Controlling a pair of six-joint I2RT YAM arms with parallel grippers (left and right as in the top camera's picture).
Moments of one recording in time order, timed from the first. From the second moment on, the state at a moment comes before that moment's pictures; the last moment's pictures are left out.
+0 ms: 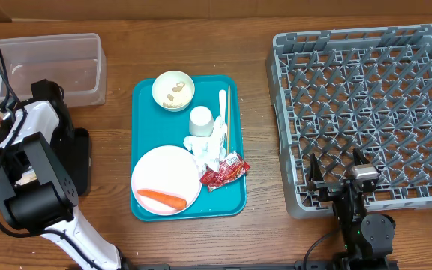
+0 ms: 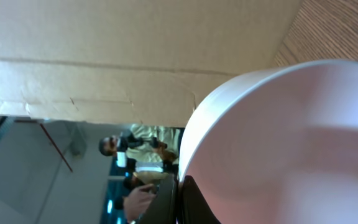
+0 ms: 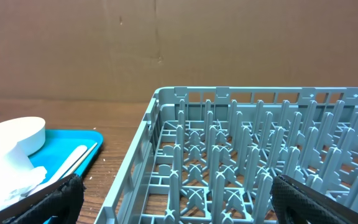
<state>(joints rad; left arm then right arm) 0.39 2.03 1.35 -0.83 -1.53 -0.05 0.10 0.01 0.02 -0.03 -0.02 0.02</state>
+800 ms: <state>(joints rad) 0.39 2.02 1.34 -0.60 -1.49 0.25 0.10 0.01 0.02 -0.04 -0.02 0.02</state>
